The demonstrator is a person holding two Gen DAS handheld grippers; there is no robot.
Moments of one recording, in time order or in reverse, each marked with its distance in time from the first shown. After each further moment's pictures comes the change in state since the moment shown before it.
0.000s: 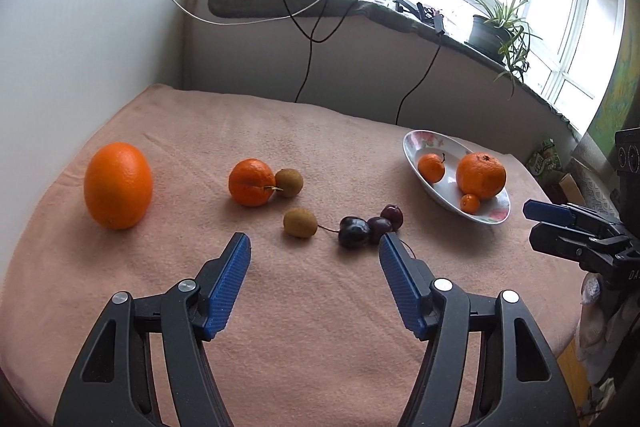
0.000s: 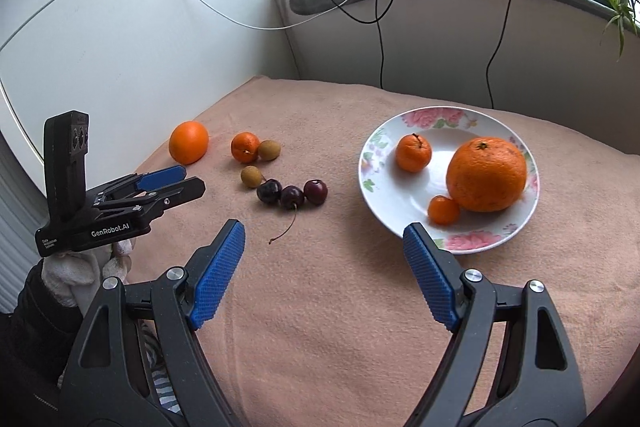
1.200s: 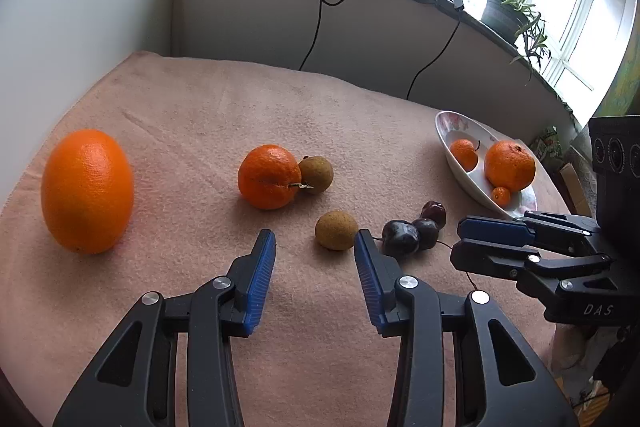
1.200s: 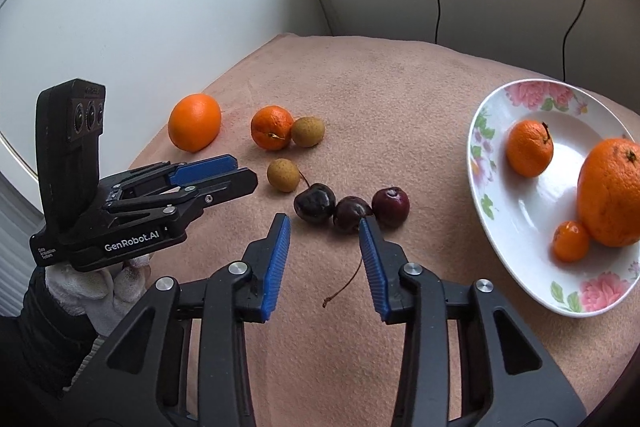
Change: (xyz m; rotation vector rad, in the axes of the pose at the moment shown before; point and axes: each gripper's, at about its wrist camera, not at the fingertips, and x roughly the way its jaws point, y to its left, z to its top) left arm 0.048 0.034 0.013 -0.013 0.124 -0.057; right arm 0.103 0.038 0.023 -0.037 0.135 0.086
